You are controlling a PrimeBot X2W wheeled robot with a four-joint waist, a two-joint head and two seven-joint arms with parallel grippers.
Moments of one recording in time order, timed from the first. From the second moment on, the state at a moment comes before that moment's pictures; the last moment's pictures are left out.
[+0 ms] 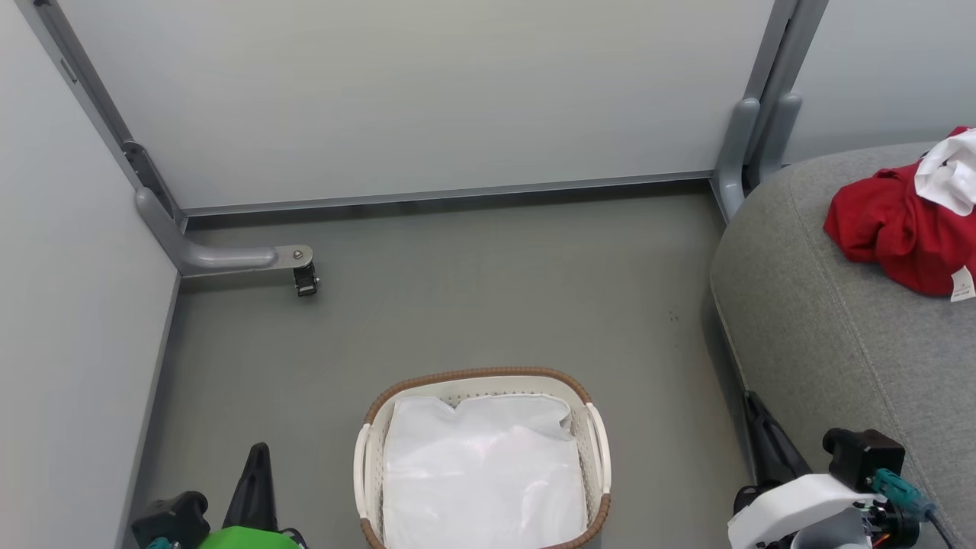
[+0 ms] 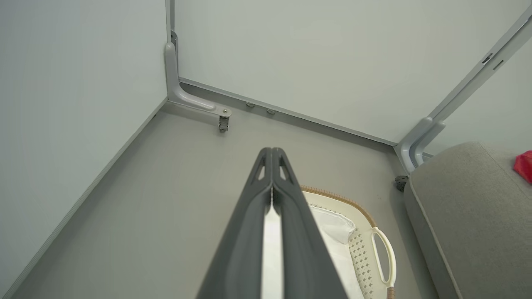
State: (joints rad) left arm 0.04 0.10 -0.13 0.34 -0.50 -0.03 -0.22; right arm -0.01 -0.04 0.06 0.29 0.34 0.13 -0.23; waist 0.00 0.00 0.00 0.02
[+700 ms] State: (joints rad) left arm 0.01 0.09 -0.07 0.32 -0.80 -0.05 -0.13; right arm -0.03 -0.05 0.02 0.28 0.70 0.13 -0.14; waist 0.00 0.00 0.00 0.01
